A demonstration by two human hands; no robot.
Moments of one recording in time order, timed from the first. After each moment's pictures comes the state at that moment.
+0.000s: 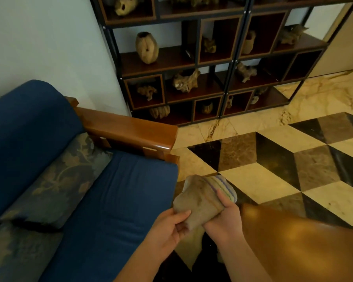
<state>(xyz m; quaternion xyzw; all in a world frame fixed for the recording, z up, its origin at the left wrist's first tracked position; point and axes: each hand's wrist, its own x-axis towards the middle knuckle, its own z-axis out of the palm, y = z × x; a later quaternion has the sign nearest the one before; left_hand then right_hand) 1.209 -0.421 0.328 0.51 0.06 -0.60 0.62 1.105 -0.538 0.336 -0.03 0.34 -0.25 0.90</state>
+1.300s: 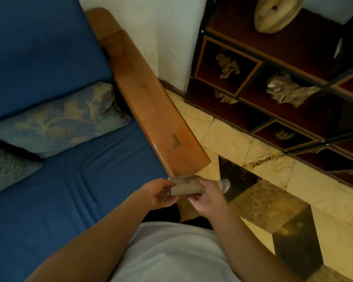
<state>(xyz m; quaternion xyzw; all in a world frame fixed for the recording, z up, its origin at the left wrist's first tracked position) 1.526 -0.715 0.219 0.38 0.47 -0.49 0.63 1.494 -0.871 0.253 -0.29 0.59 0.17 0.73</state>
